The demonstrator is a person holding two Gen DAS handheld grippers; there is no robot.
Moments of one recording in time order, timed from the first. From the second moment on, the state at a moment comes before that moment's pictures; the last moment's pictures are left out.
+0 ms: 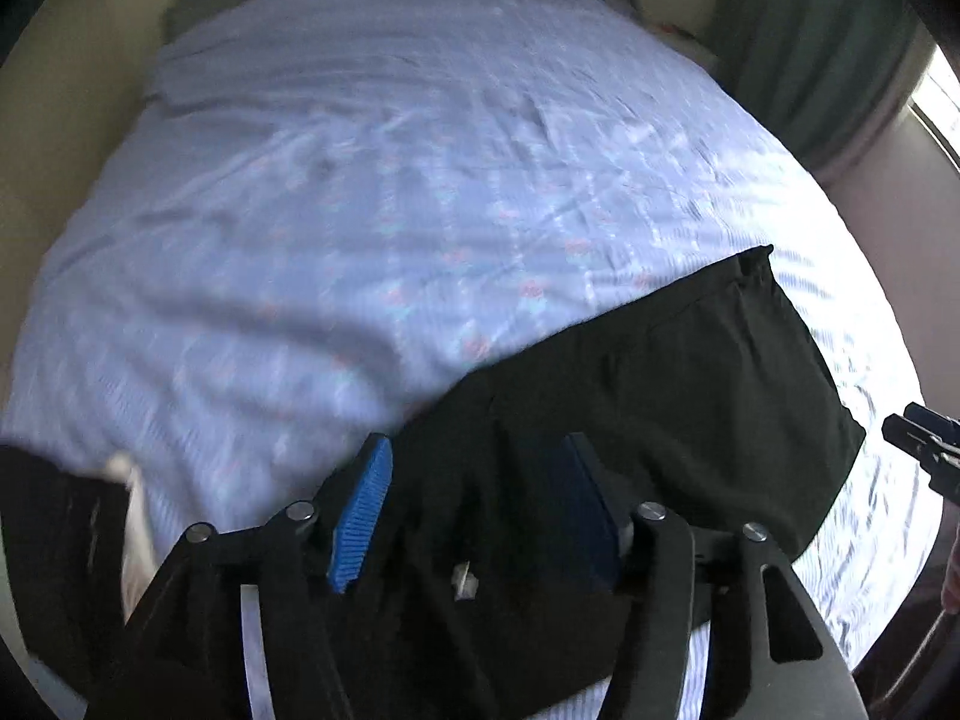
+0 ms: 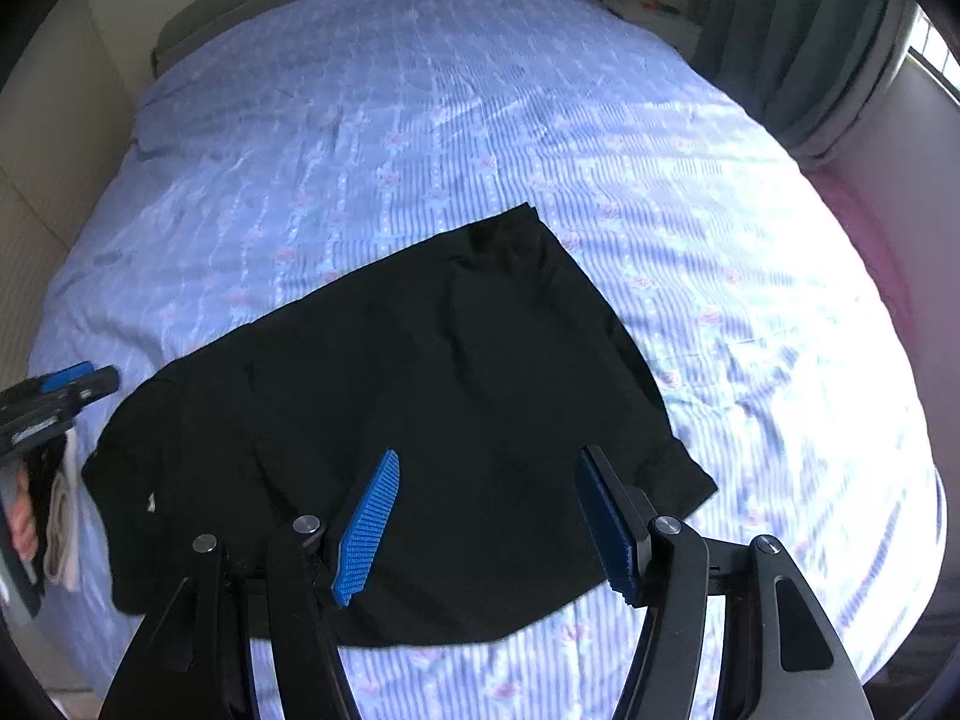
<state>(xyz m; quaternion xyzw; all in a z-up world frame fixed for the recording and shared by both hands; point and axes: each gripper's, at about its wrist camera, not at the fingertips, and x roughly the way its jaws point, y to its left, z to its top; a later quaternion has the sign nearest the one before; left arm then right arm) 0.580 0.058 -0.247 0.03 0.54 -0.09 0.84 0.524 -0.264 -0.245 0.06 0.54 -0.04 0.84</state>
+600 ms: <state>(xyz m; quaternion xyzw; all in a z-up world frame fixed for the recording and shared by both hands) 0.421 0.169 -0.327 -0.20 0.61 0.03 0.76 0.428 -0.168 -0.286 0.00 0.63 0.06 0.78</state>
